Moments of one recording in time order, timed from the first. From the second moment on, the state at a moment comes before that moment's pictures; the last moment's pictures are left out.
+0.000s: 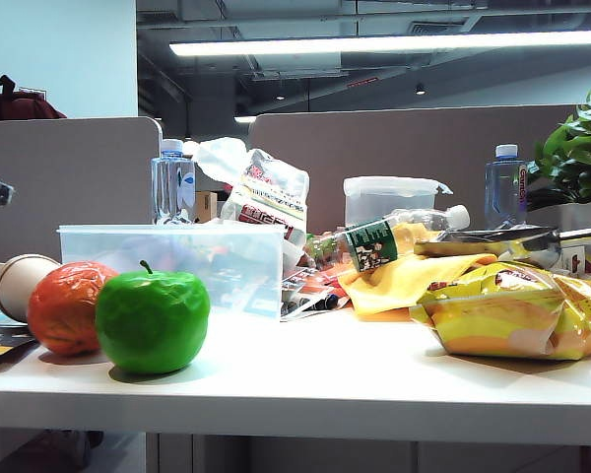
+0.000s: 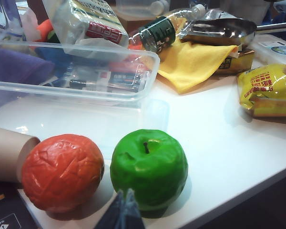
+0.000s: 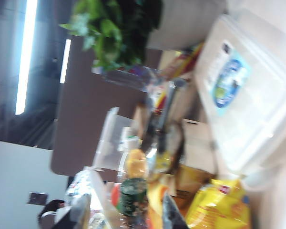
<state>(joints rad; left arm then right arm) -0.57 0.09 0.01 -0.04 -0.02 -0.02 0.02 0.08 0.01 0.07 0.18 1.37</state>
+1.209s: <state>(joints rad) -0.57 0.08 0.01 -0.04 -0.02 -0.02 0.02 1.72 0.40 1.37 0.08 1.69</state>
